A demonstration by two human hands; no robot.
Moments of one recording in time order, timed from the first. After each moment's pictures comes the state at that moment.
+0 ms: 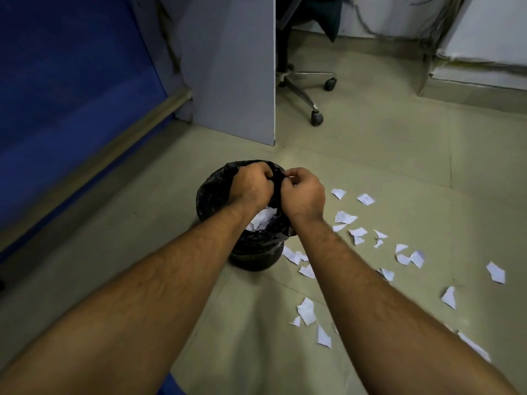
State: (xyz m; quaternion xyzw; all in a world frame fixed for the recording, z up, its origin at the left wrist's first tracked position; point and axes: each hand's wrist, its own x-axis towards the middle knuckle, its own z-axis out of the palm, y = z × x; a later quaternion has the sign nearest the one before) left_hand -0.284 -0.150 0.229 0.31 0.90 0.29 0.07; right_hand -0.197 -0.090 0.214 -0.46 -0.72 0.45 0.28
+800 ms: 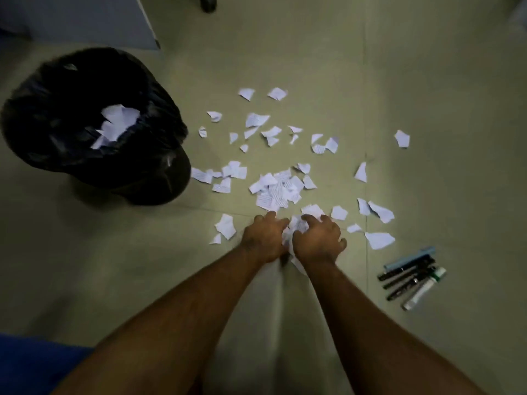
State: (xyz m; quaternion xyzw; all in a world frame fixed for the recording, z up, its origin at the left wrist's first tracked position) left_hand -0.007 -0.150 -0.021 0.57 0.76 -0.02 0.30; right_hand 0.111 -0.101 -0.023 -0.66 -0.71 0.22 -0.05
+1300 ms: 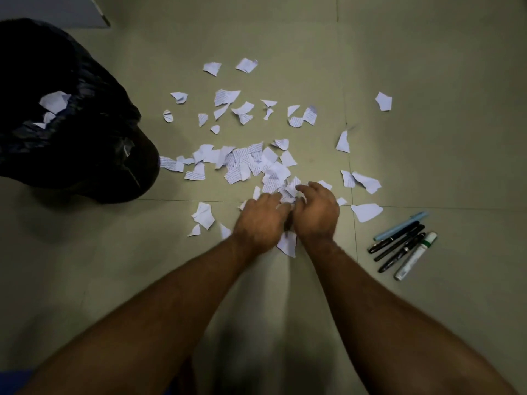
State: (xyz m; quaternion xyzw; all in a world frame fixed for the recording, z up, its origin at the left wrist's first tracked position) left_hand 0.015 -0.139 -0.043 0.73 0.68 0.03 0.07; right_hand 0.137 -0.076 -0.055 -0.62 -0.72 0.21 0.22
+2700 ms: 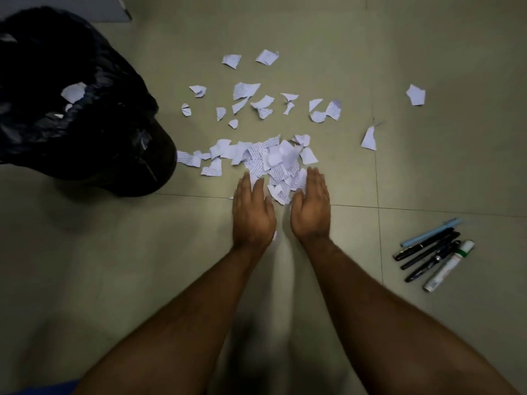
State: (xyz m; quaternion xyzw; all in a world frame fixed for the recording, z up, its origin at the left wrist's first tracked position) left_hand -0.009 -0.152 -0.077 0.46 0.85 0.25 0.05; right_hand 0.093 -0.083 -0.094 -0.54 -0.73 0.30 0.30
